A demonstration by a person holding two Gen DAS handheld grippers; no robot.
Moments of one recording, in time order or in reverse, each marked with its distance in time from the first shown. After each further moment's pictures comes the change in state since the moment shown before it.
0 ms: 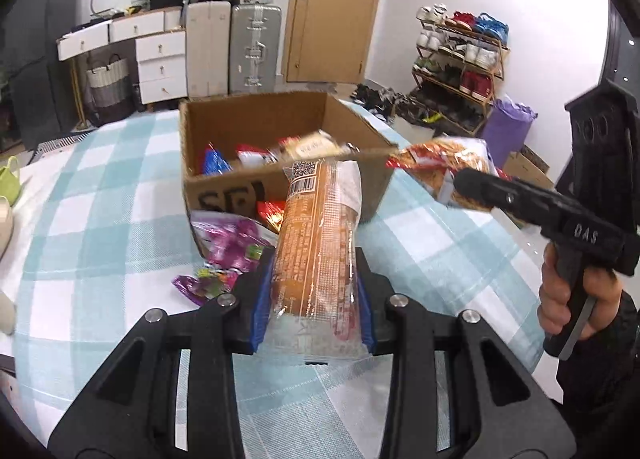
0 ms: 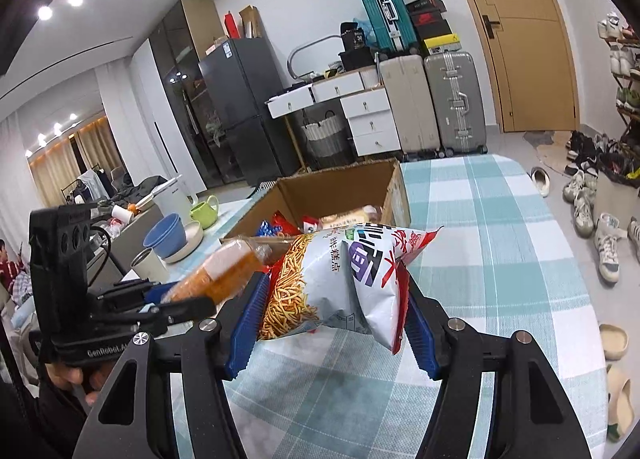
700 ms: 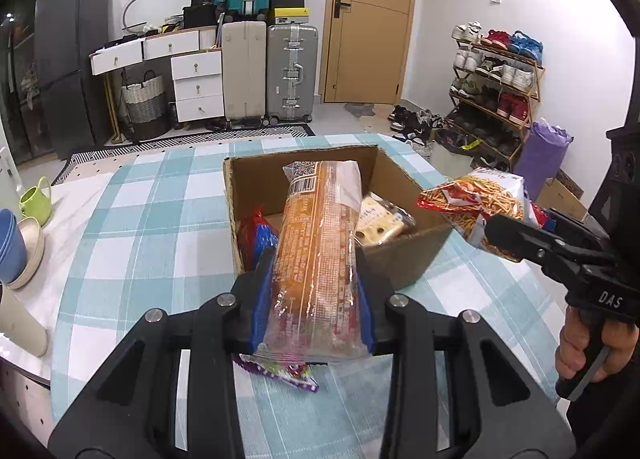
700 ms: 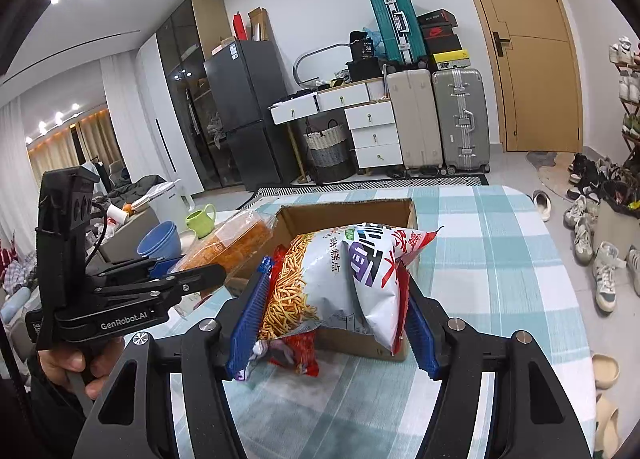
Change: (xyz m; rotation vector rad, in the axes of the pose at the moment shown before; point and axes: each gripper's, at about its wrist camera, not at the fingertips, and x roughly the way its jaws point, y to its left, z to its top) left arm -0.001 0.016 0.071 -0.031 -0.059 0.136; right arm 0.026 0.018 0.042 -0.061 -0.016 -0.017
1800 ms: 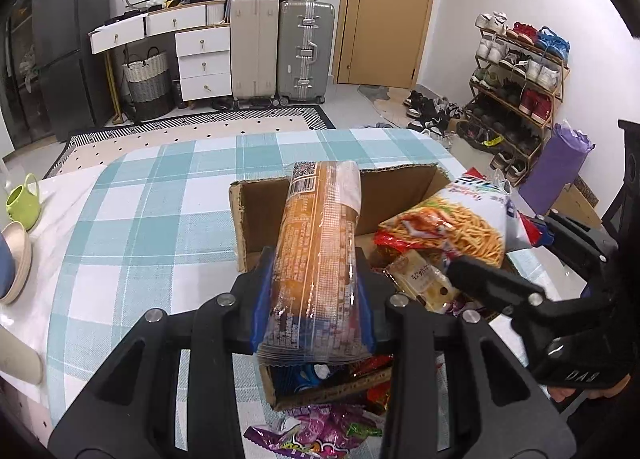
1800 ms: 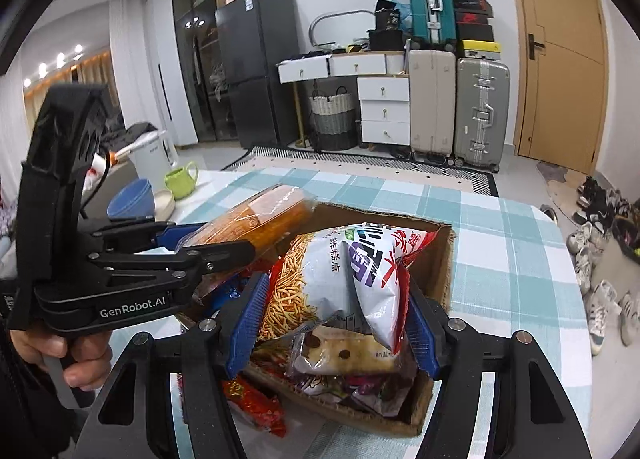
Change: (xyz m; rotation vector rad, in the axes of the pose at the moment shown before) left arm 0.128 0.047 0.053 -0.040 0.092 0.022; right arm 0.119 0.003 0.038 -0.160 0.153 -0.026
